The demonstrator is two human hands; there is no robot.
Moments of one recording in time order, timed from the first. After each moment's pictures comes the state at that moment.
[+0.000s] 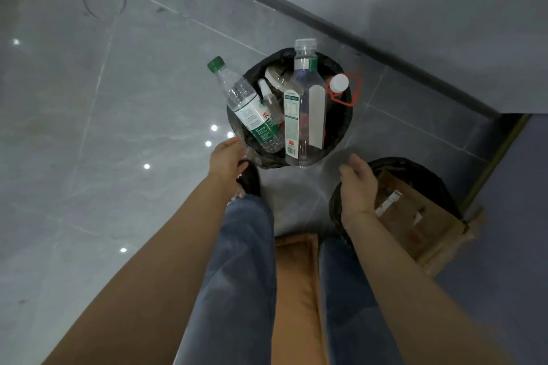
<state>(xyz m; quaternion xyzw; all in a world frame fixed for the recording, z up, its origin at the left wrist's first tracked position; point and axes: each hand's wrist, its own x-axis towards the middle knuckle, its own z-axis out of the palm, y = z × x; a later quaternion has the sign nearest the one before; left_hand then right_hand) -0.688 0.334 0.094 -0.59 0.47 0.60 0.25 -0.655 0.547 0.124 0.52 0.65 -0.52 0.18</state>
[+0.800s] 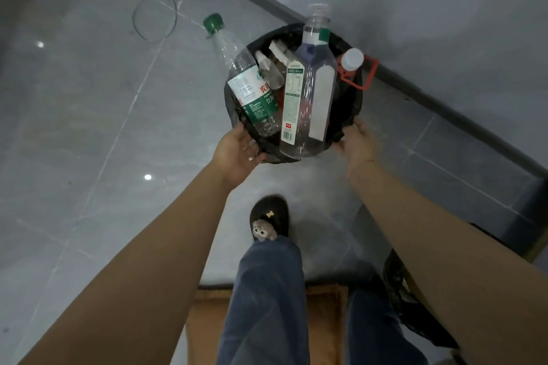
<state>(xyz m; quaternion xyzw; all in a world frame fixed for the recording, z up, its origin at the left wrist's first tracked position) -0.764 0.227 0.042 -0.53 0.34 0.74 0.24 -0.806 0.433 0.027 0.49 0.58 -0.62 0.21</state>
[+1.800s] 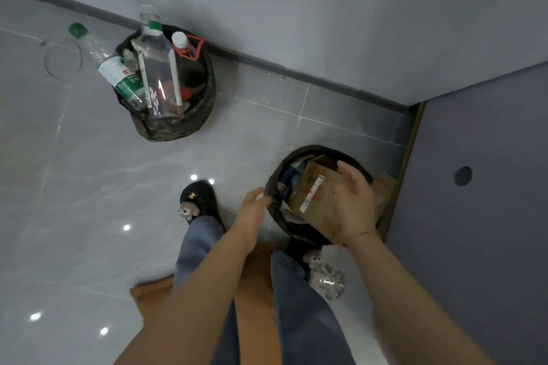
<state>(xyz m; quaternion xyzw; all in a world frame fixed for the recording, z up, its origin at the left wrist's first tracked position) -0.589 0.511 0.175 -0.44 0.56 0.57 0.41 -0.584 0.678 0.221 0.44 0.70 -0.54 0.14</state>
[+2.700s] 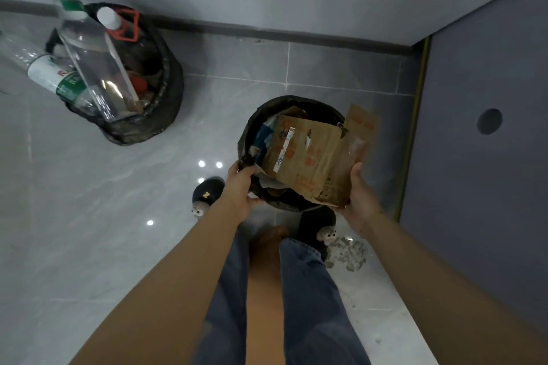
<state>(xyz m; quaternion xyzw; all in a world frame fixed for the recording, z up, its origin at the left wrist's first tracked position) -0.617 0.523 0.104 -0.50 0.50 0.56 0.42 -0.542 0.723 0.129 0.60 0.40 -0.66 0.21</state>
